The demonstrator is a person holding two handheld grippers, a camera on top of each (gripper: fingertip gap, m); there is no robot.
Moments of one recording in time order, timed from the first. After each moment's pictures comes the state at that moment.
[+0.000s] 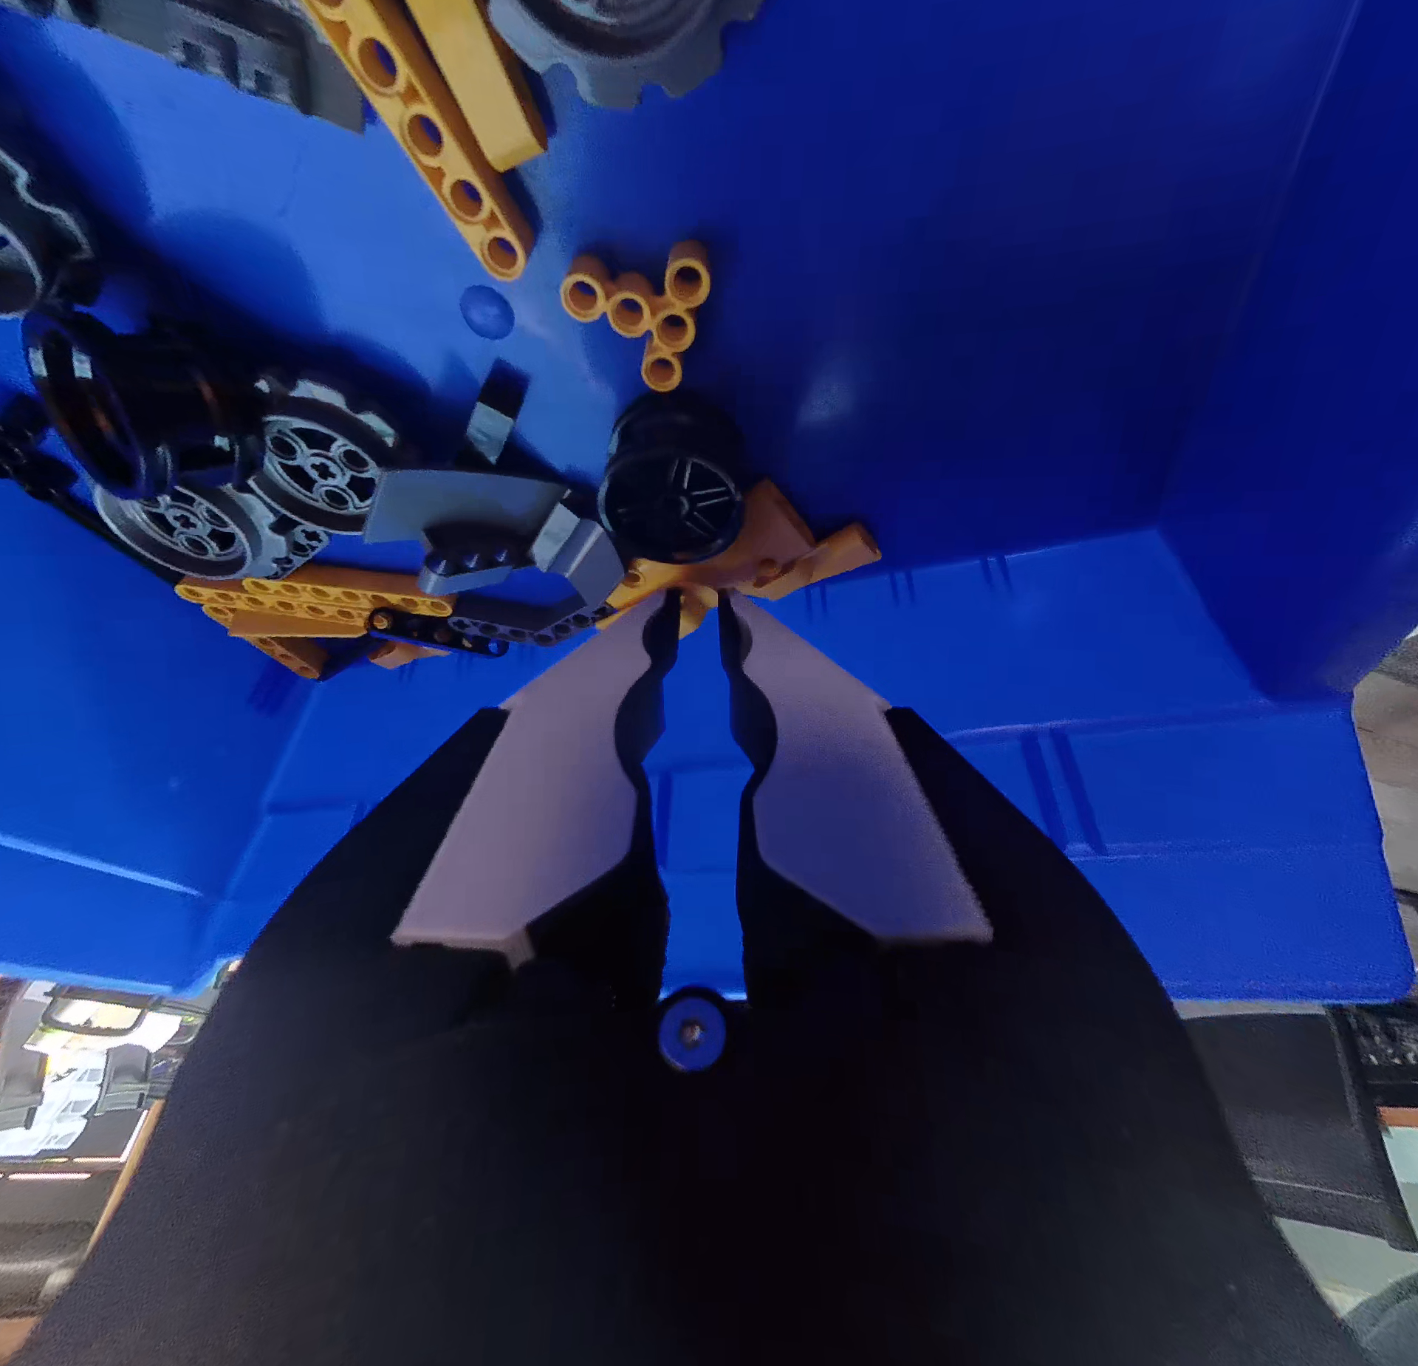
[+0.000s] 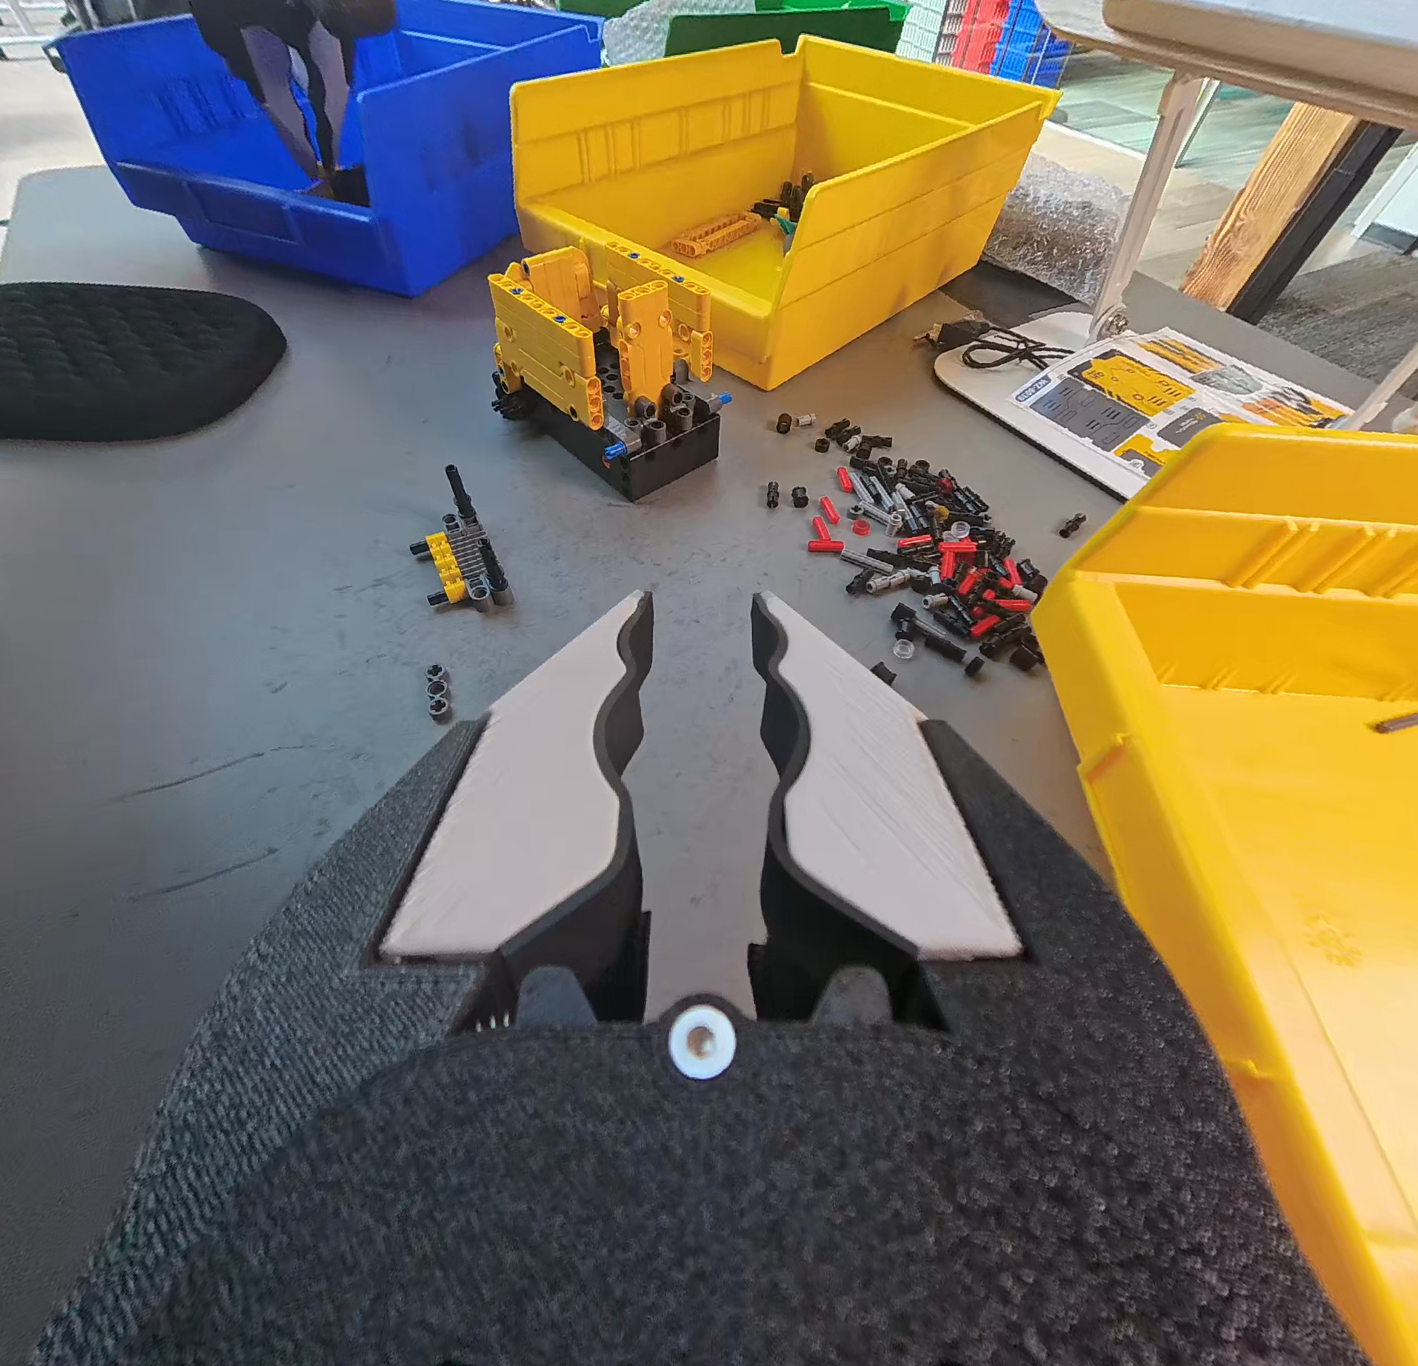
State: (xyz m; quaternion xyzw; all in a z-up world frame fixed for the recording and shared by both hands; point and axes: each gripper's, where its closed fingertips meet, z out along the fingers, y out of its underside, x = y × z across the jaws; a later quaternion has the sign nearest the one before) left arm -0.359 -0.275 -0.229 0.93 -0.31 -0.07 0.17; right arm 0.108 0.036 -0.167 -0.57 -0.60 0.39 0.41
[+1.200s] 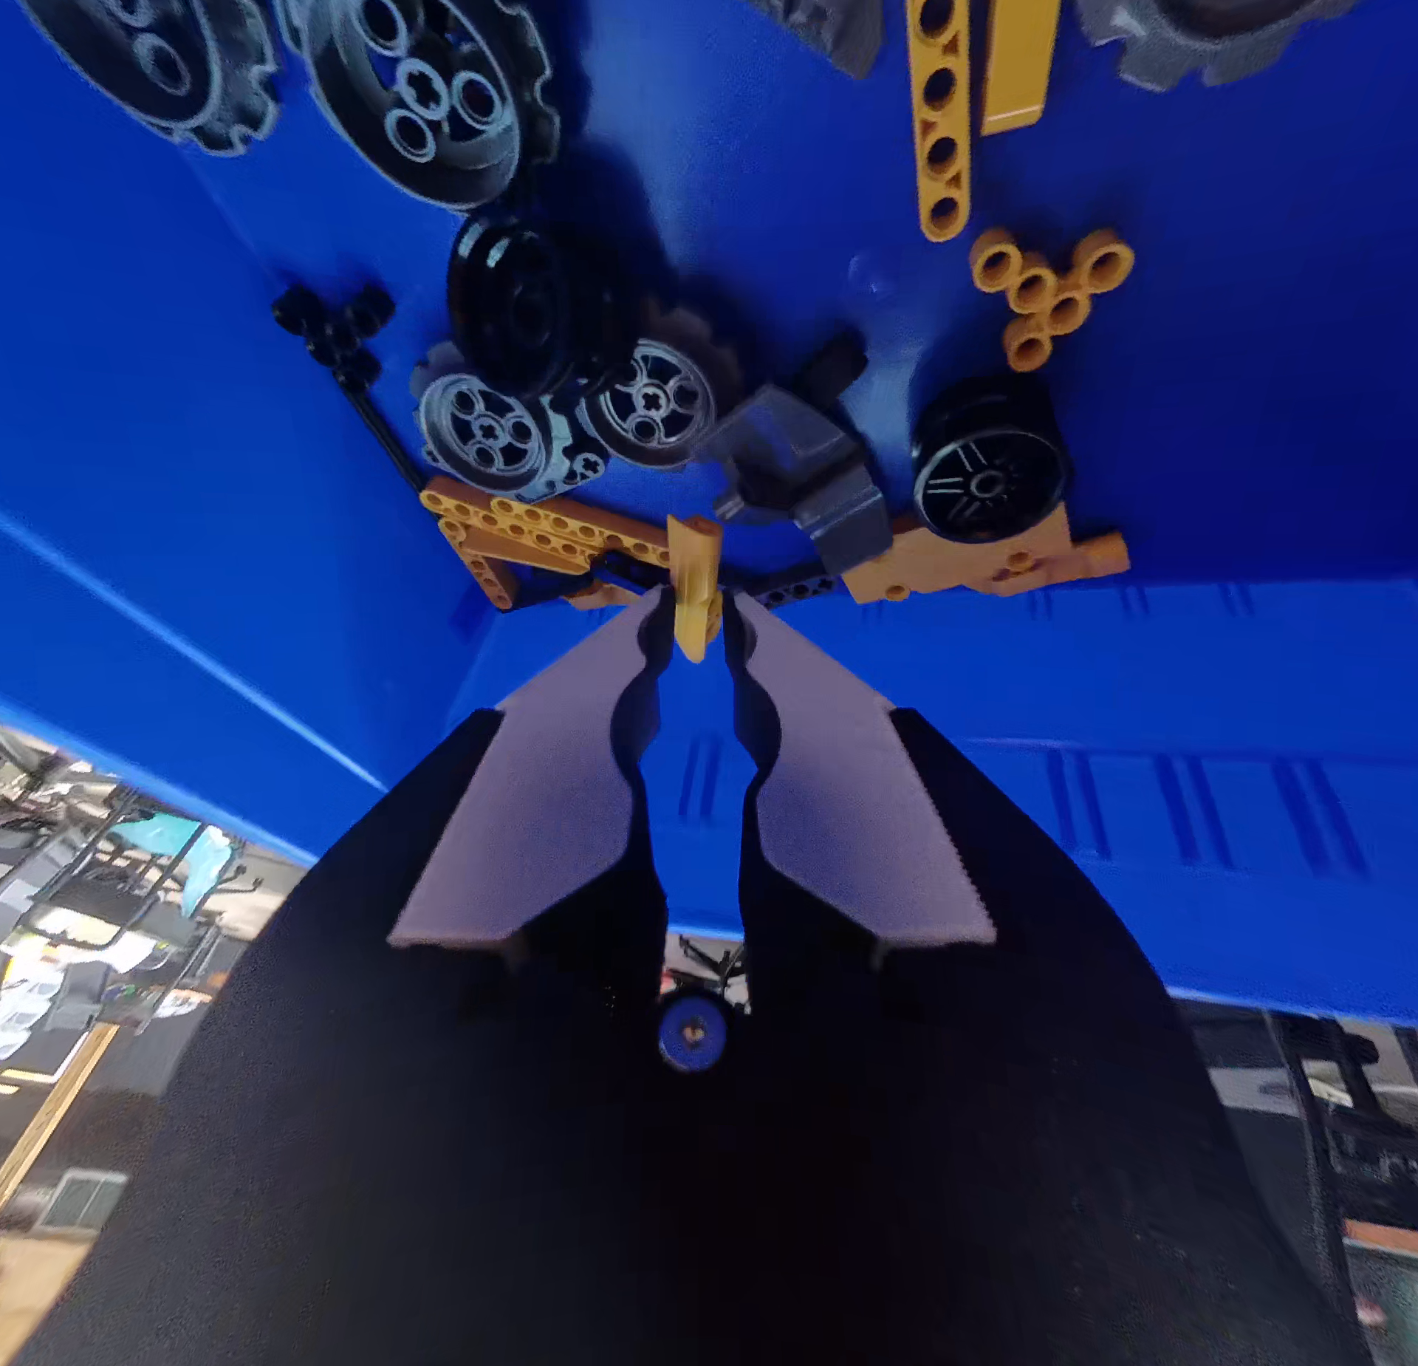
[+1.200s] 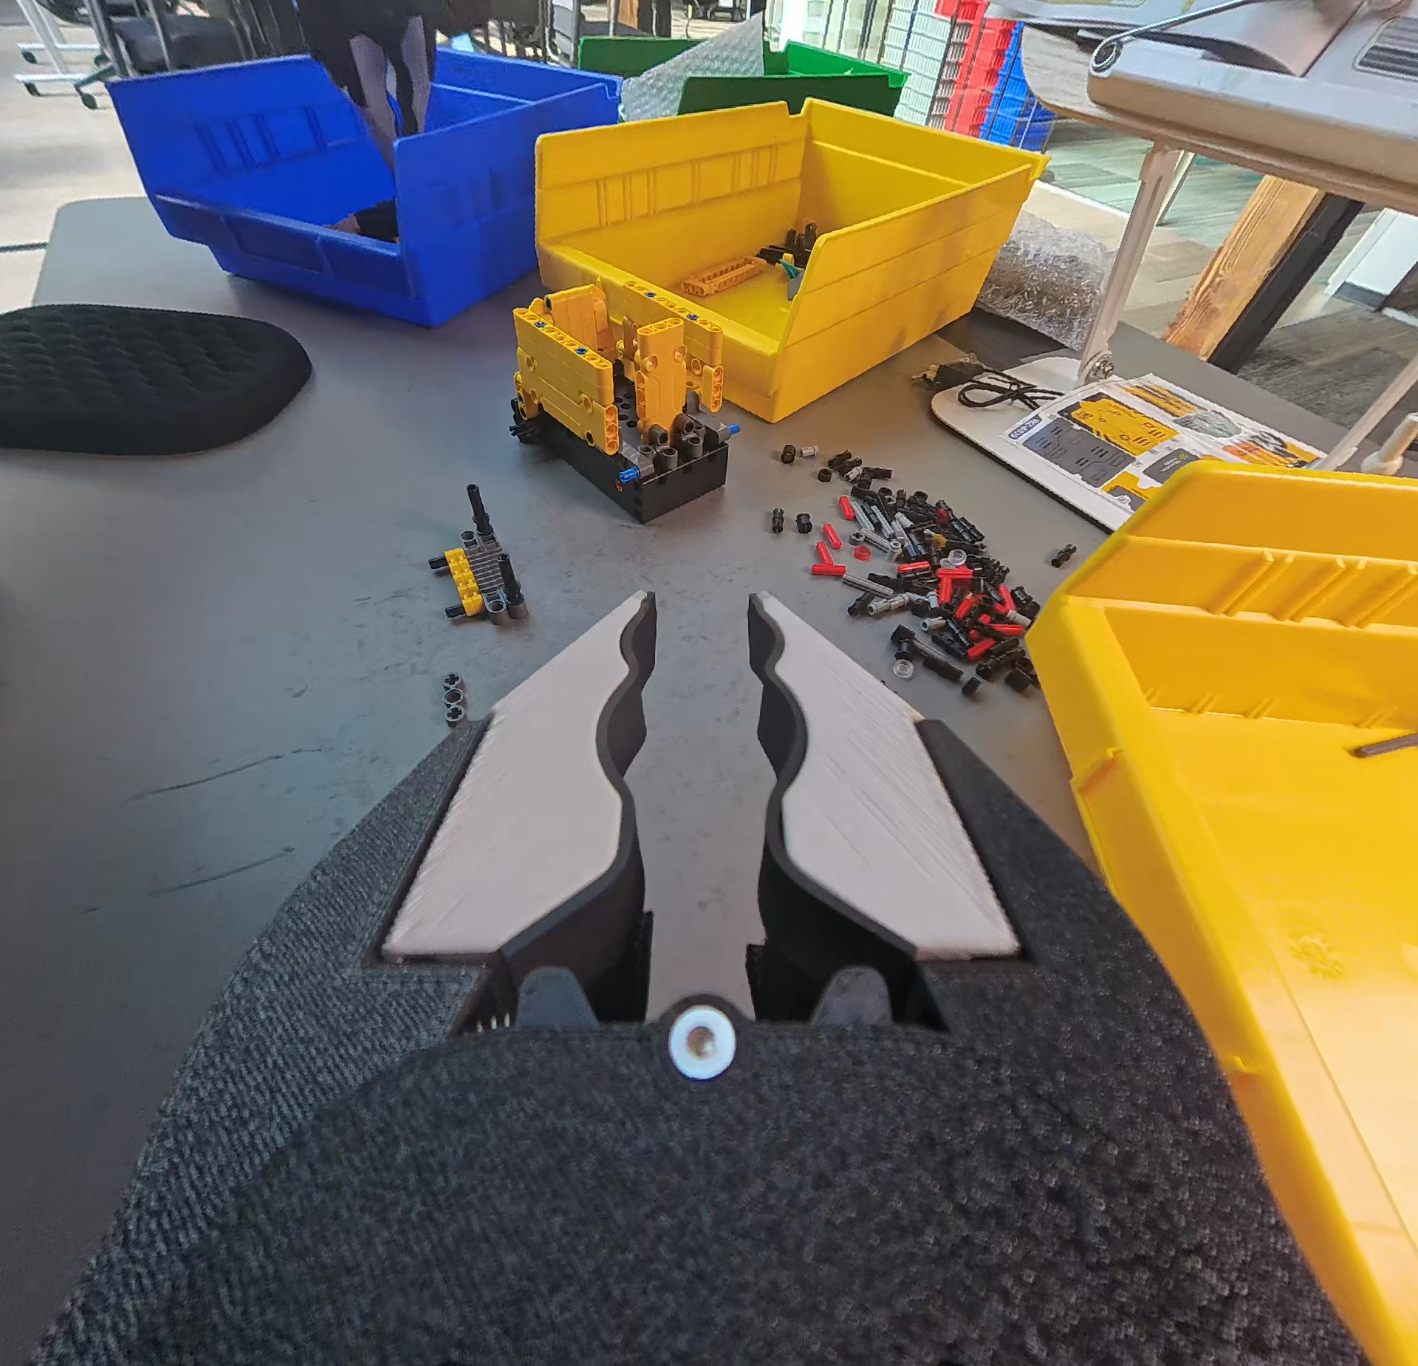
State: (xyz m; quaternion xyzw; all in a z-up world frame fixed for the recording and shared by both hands) left arm -0.410 -0.240 -0.210 0.95 -0.26 -0.12 0.13; right arm 0.113 0.031 -0.158 -0.55 -0.59 0.40 0.43
